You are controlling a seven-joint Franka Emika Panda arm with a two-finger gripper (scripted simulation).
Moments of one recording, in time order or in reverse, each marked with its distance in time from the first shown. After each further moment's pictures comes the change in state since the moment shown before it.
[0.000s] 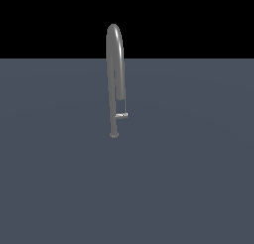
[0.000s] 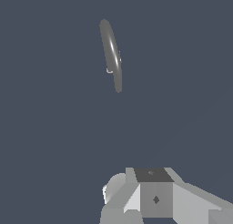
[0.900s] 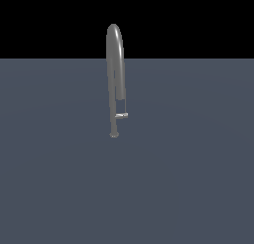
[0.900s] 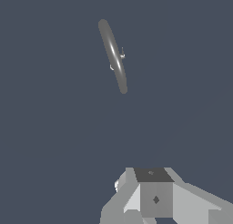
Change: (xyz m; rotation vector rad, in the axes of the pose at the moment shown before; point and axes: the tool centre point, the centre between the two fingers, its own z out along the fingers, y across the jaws) arm 0.032 -0.003 0.010 0.061 -0.087 0.067
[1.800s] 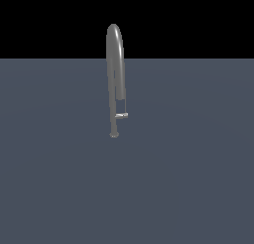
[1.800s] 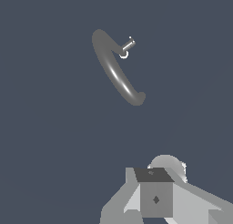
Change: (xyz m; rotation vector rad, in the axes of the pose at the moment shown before) arm 0.096 -0.005 0.038 0.186 -0.268 0.204
